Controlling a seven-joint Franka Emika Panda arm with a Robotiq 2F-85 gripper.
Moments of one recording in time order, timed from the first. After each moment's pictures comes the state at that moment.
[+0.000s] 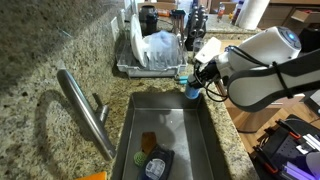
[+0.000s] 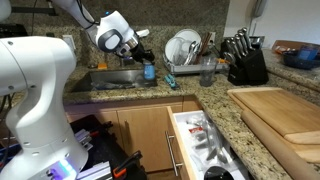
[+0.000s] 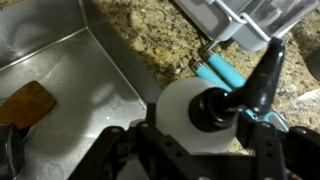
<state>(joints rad) 1.84 0.38 -1.25 -2.51 0.87 3.23 2.60</state>
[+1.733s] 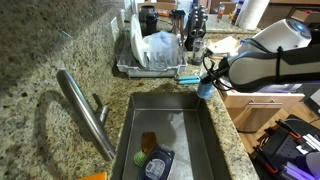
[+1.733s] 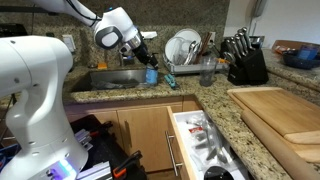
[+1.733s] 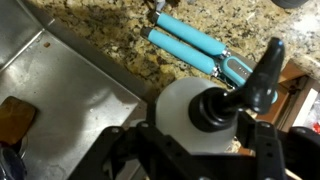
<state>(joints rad) 2.05 0.68 -1.53 -2.54 1.25 2.88 2.61</state>
